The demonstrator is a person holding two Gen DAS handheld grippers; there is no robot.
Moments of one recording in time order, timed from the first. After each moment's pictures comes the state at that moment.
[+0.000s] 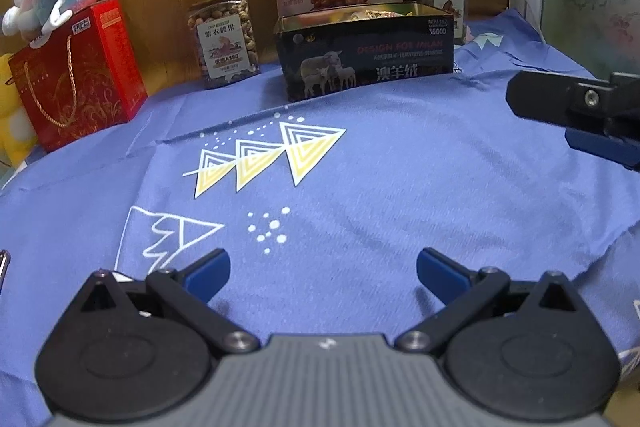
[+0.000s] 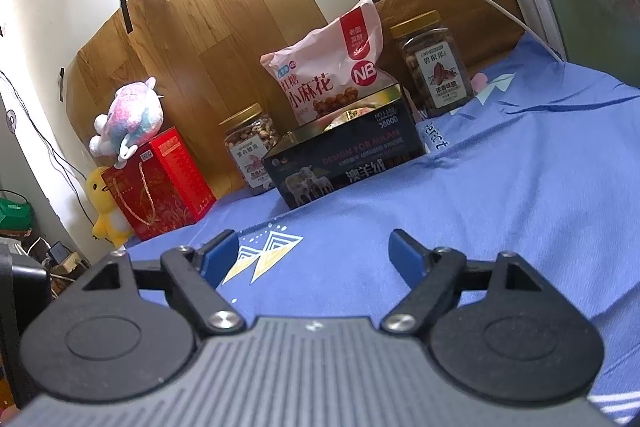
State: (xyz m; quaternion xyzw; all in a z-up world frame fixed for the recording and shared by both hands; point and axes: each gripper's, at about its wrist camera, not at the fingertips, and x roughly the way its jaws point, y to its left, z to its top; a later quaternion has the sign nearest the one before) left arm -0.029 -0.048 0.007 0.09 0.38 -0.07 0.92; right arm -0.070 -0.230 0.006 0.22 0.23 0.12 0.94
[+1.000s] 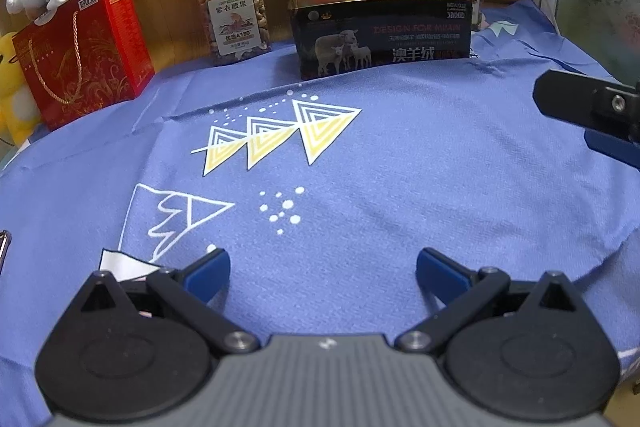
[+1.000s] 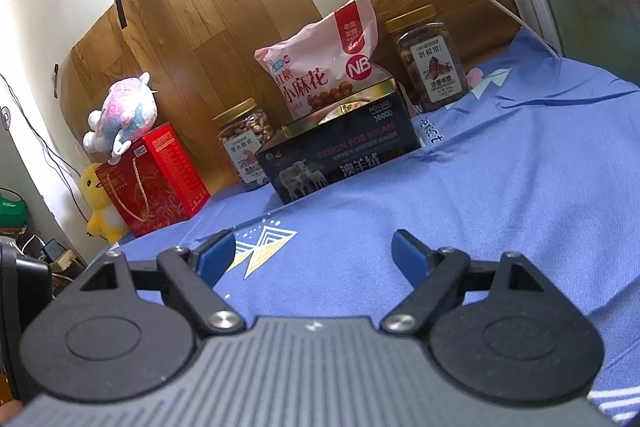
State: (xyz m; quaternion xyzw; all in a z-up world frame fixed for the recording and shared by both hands) left arm -0.023 -0.040 0.001 0.08 0.40 -0.06 0.91; right arm -0.068 -0.230 0.003 0.21 0.24 0.11 0.94
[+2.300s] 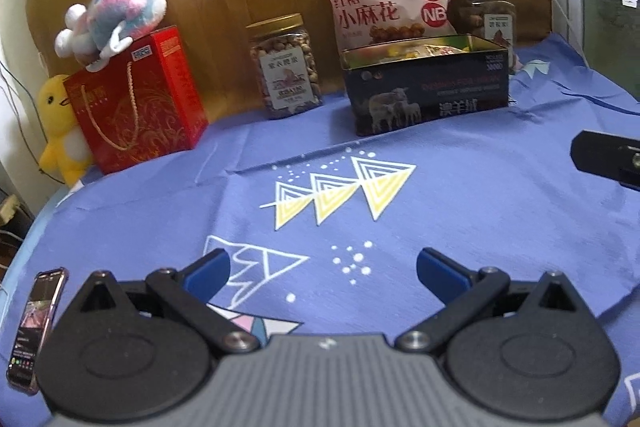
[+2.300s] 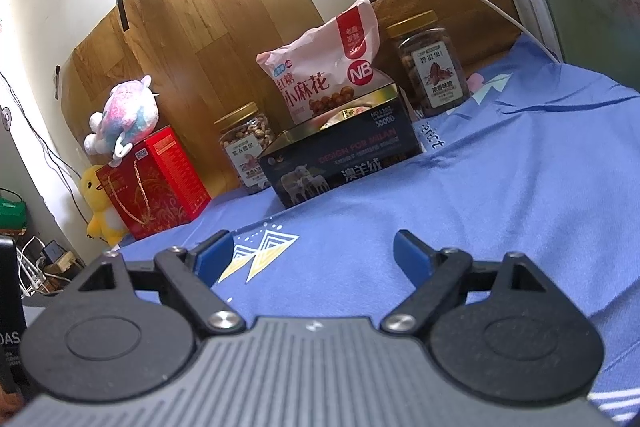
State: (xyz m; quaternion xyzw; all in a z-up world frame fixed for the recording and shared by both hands) left arm -0.031 -0.025 0.030 0.11 0.33 -0.01 0.94; right arm -0.070 -0.226 0.005 0.21 0.23 0.10 0.94
